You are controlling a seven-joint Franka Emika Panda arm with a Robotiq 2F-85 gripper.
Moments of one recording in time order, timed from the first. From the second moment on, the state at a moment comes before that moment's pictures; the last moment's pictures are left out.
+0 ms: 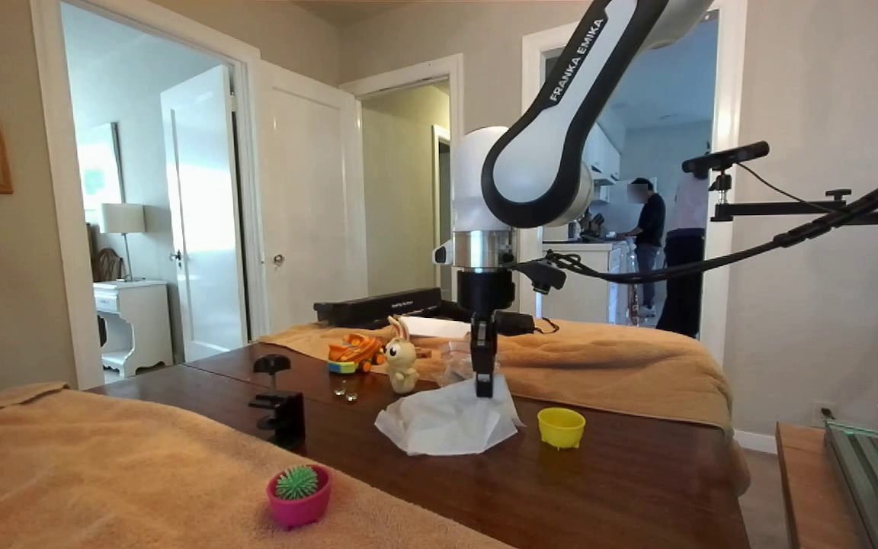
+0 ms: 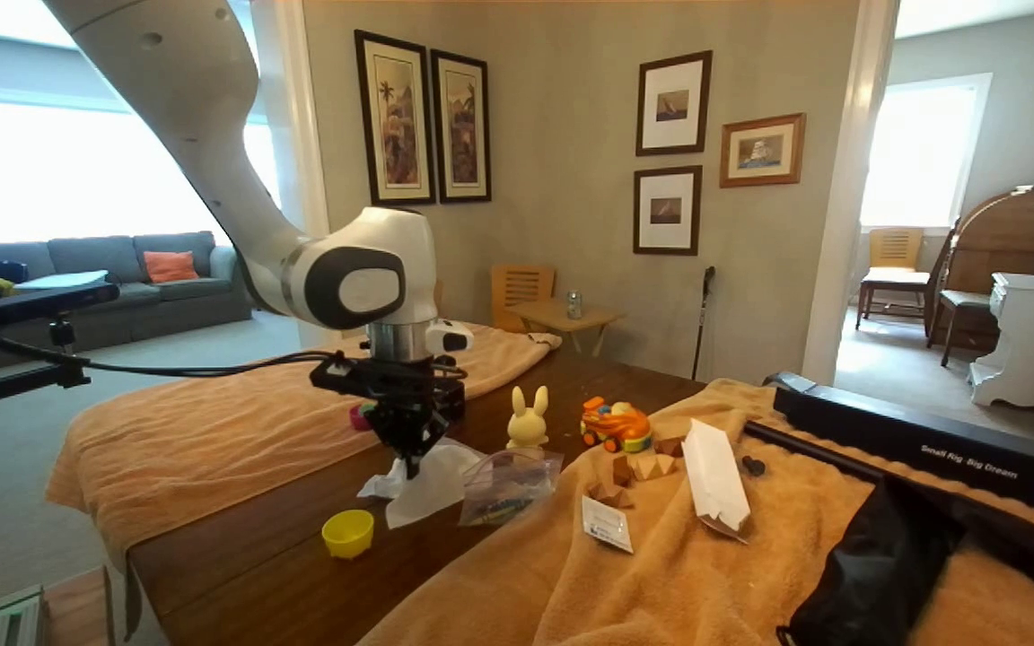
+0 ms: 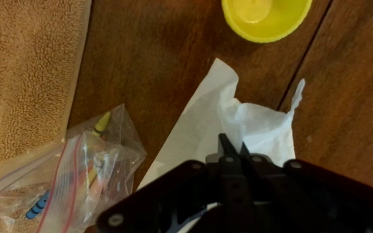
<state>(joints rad) 0.08 0.16 0.08 -2.47 -0.01 2.63 -0.29</state>
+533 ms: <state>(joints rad) 0.11 0.05 0.10 -2.45 -0.05 2.53 -0.04</state>
